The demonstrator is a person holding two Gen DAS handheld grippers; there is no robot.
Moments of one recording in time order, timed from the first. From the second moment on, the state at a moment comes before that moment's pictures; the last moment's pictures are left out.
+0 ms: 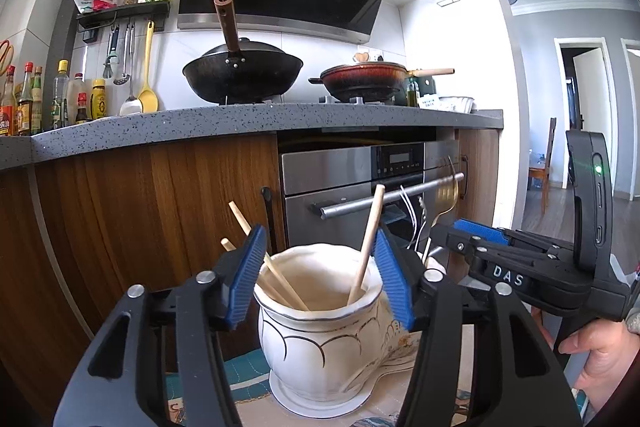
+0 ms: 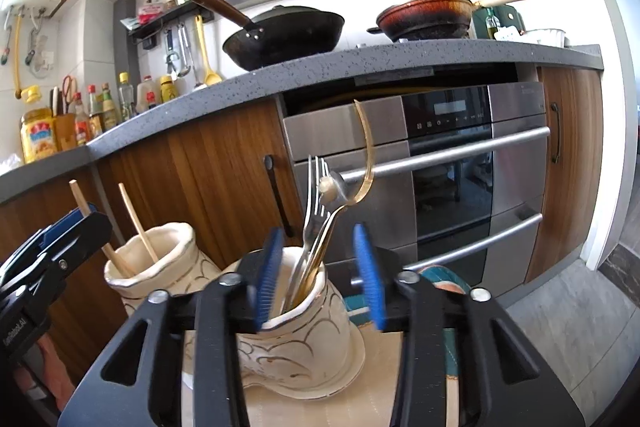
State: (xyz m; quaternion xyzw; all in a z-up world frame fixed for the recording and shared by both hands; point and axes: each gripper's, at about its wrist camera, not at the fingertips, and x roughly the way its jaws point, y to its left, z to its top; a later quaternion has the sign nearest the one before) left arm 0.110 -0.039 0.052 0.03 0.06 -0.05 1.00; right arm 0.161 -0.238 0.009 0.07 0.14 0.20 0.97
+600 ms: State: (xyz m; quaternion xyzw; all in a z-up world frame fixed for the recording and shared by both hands) left arm 0.045 -0.009 0.054 -0.02 0.06 -0.02 1.00; right arm 0.103 -0.254 0.008 0.09 0.13 0.21 0.97
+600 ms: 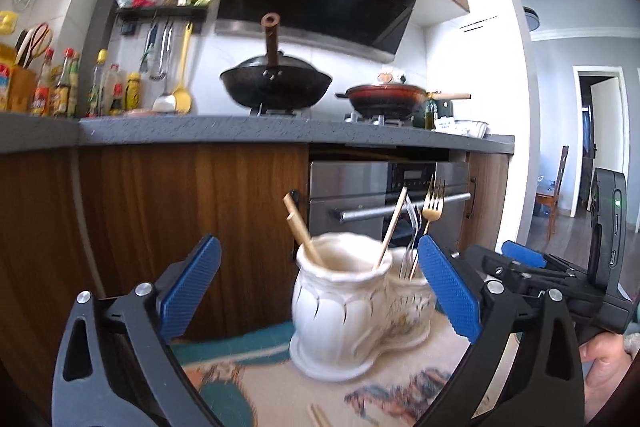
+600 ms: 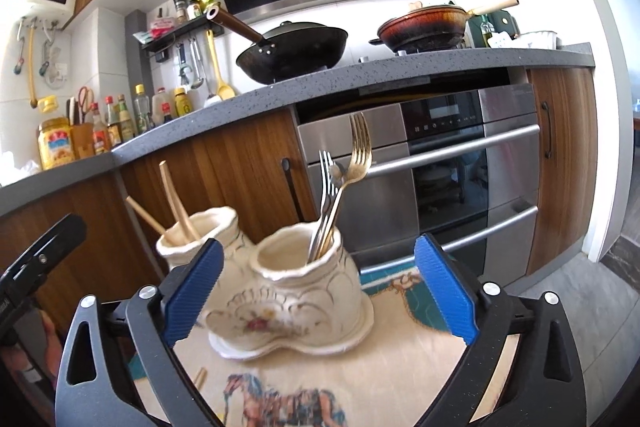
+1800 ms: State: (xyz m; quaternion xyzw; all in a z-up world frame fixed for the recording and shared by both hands) left arm 0.040 -0.030 -0.069 0.03 0.45 -0.05 0.89; right arm 0.068 -0.222 -0.050 0.00 0.30 0.26 0.92
